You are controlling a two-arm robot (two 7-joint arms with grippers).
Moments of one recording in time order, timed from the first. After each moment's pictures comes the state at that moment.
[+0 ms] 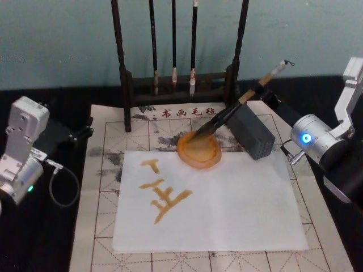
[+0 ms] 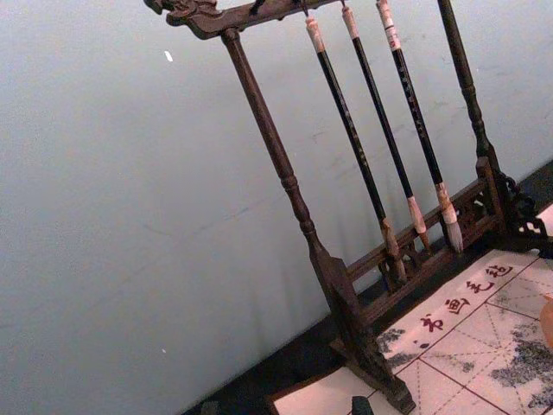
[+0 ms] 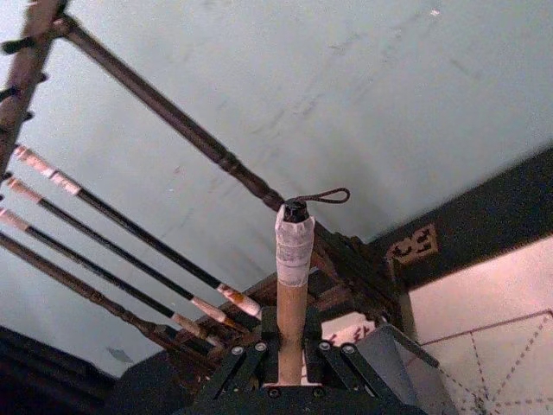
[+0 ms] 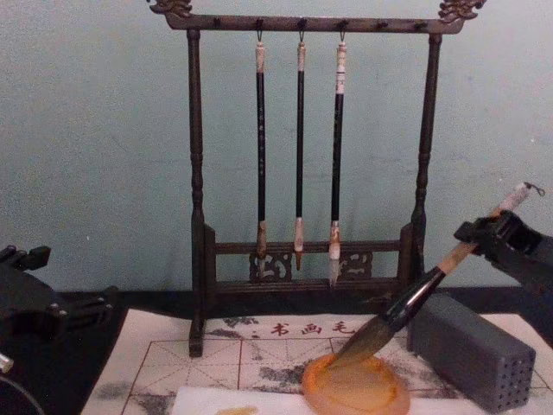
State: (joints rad) left arm -0.20 0.60 0.45 -1.41 -0.25 -0.12 0.03; right arm 0.34 0.31 -0.29 -1.29 1.17 0.21 0.13
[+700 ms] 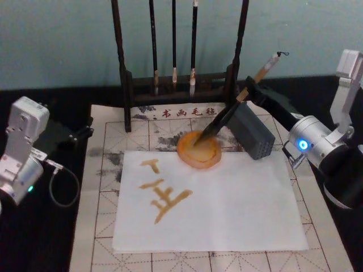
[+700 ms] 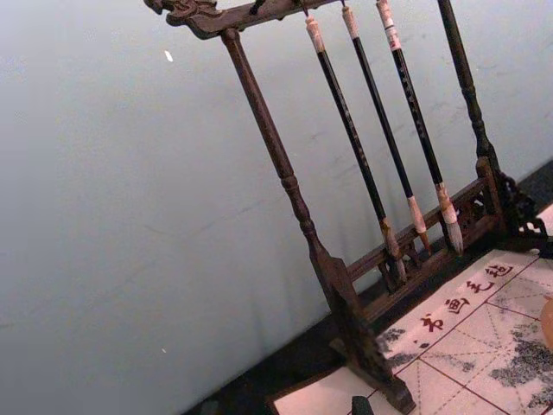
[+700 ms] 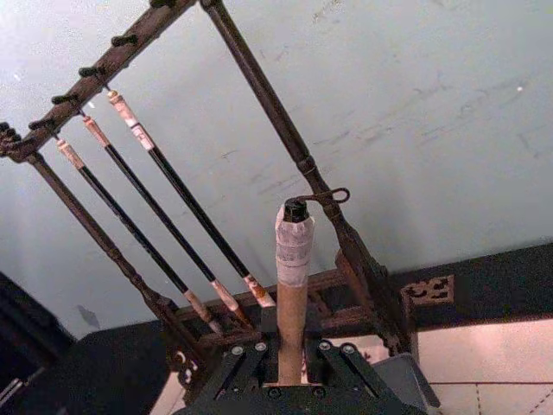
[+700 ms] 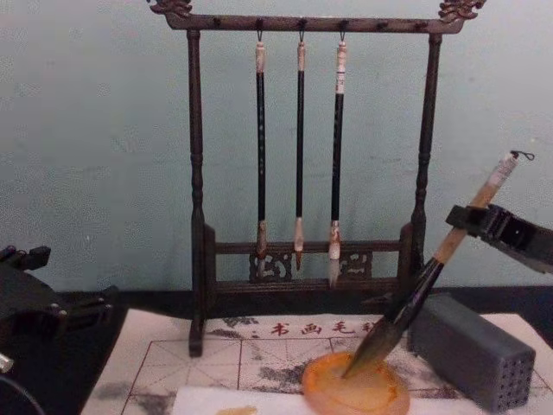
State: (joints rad) left arm -0.20 0.60 0.45 -1.41 -0.25 -0.12 0.03; right arm 0.31 0.37 -0.37 -1.36 0.97 0.08 0.18
